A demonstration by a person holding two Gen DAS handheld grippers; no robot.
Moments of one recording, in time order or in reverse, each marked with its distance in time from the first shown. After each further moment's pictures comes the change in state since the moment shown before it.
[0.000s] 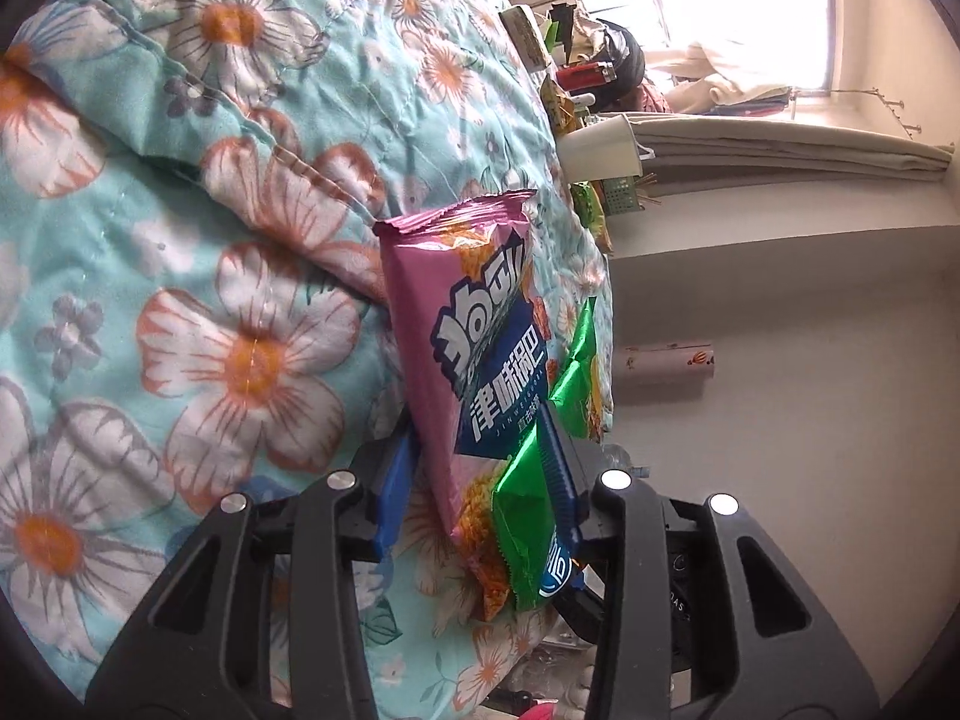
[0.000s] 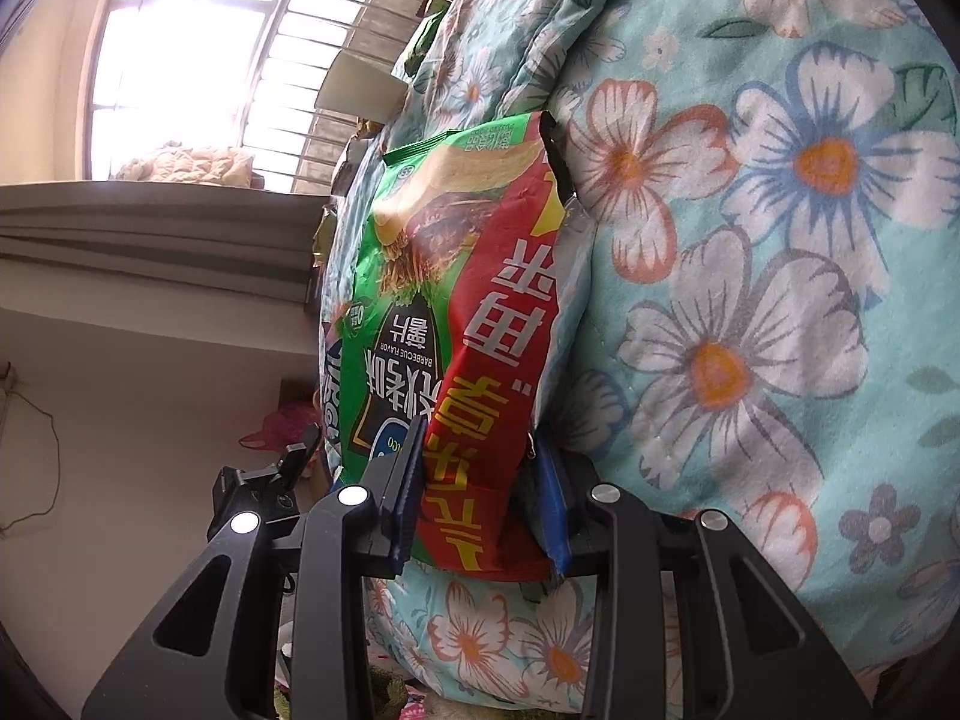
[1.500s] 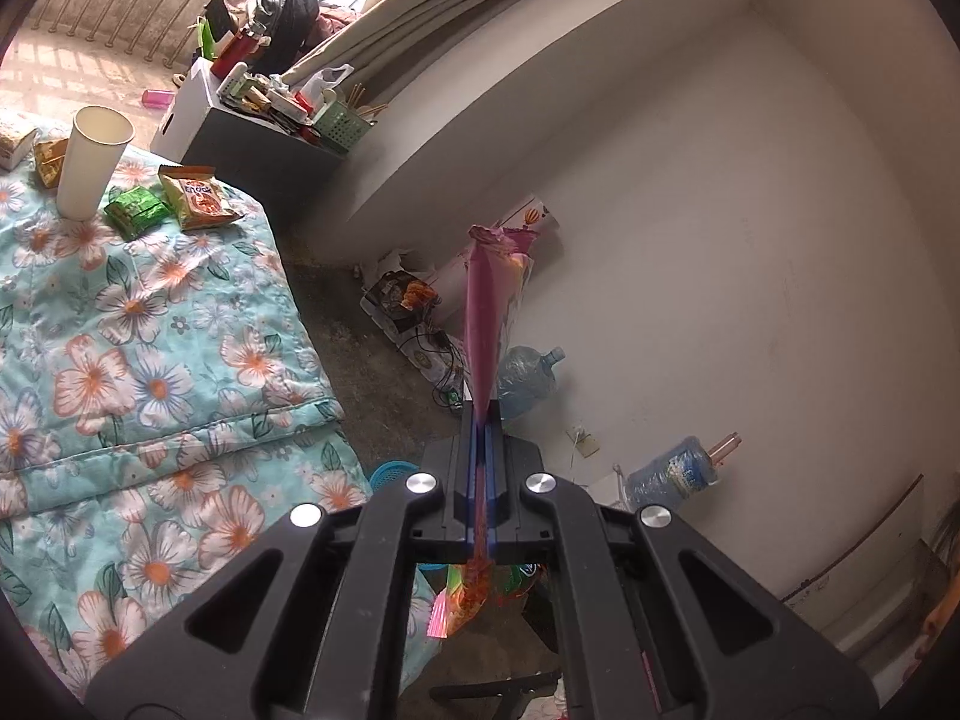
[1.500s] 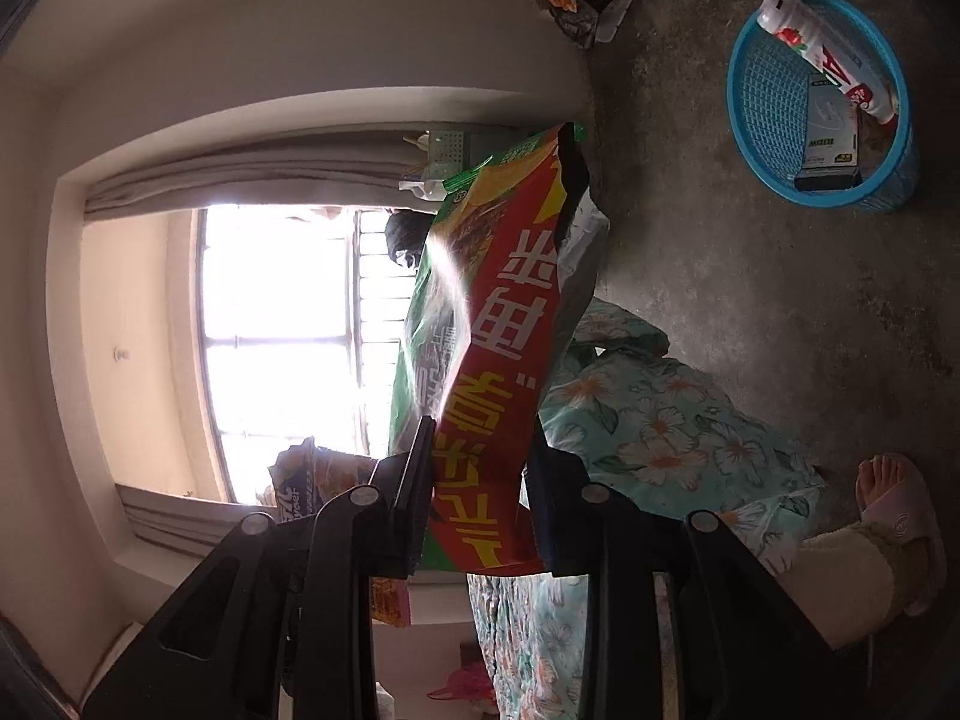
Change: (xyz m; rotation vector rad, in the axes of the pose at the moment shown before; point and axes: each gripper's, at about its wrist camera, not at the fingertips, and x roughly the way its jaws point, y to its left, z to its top) left arm 0.114 -0.270 -0.099 0.654 0.149 -0.272; right arm -0.274 -0.245 0.007 0.455 -0.683 0.387
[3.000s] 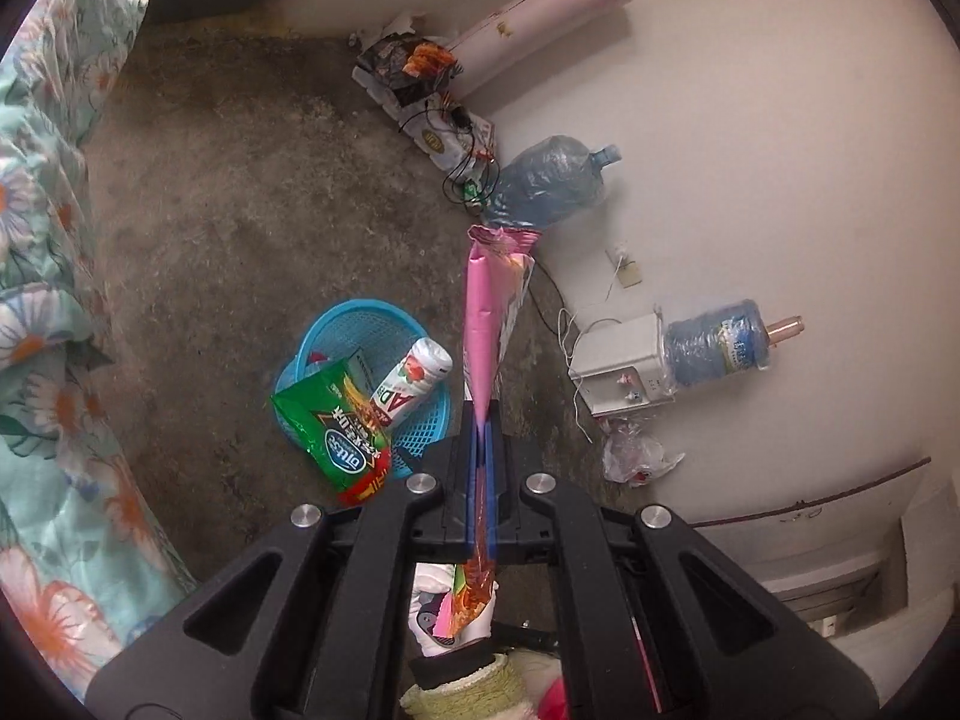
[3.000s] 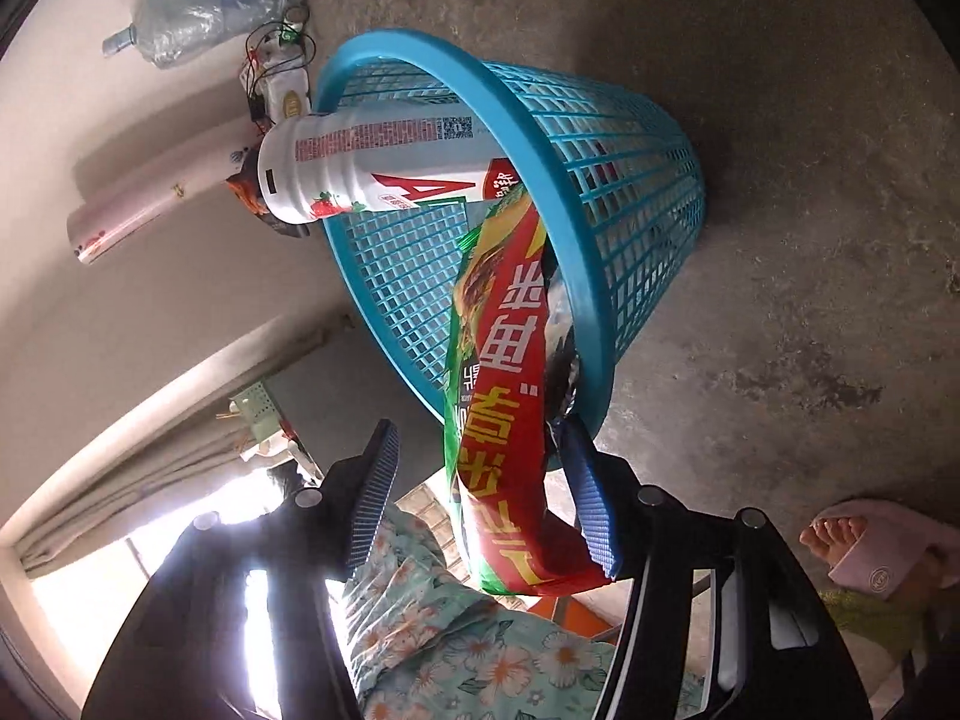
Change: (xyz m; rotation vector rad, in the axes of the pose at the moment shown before) left arm 0.354 0.003 -0.055 -0.140 0.579 0.086; right arm 0.029 -0.241 0.139 0.552 -0.305 -0.197
